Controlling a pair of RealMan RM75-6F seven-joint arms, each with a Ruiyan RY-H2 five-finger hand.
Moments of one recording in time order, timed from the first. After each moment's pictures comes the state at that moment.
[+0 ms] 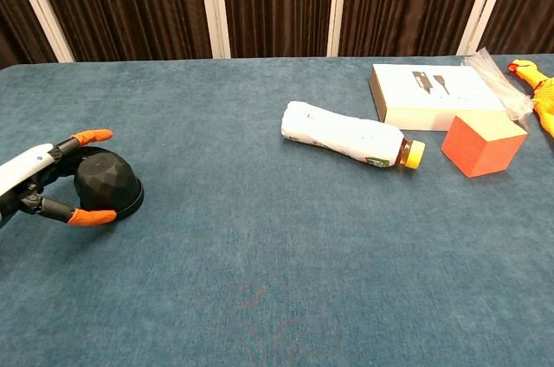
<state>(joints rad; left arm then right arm) -0.41 -1.83 -0.10 -0.91 1.46 1.15 -0.67 0.03 -1.10 0.13 -1.61 -1.43 1.55 -0.01</state>
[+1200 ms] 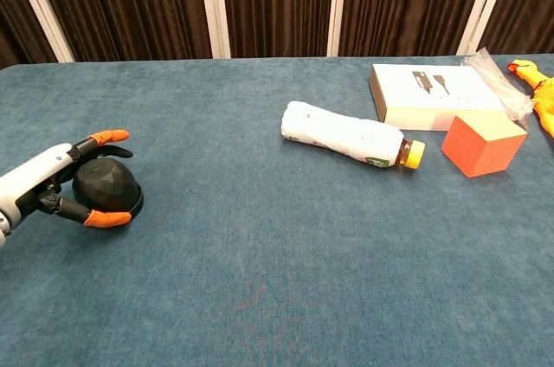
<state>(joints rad) -0.44 -1.82 -0.10 -0.94 1.42 1.09 -0.58 0.04 -1.10 0.13 -1.62 -1.43 1.54 -0.01</state>
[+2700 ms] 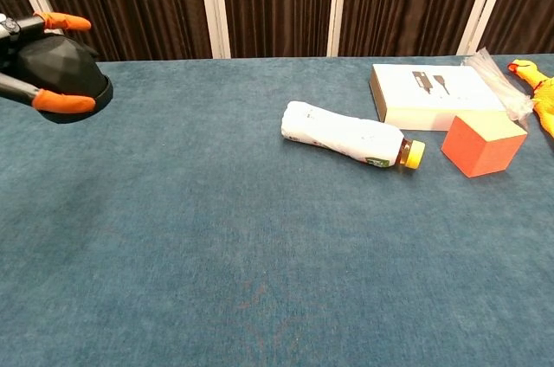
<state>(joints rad) -0.44 -1.40 -0.26 -1.60 1.28 1.09 -0.37 0.04 -1.10 0.13 -1.62 -1.43 1.54 -0.01</state>
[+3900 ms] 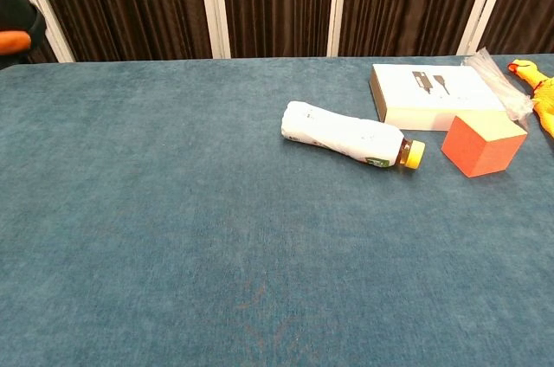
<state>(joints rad) -0.41 -1.48 -0.23 -1.54 1.31 1.46 -0.35 0.04 -1.10 0.13 -1.62 -1.43 1.54 -0.01</state>
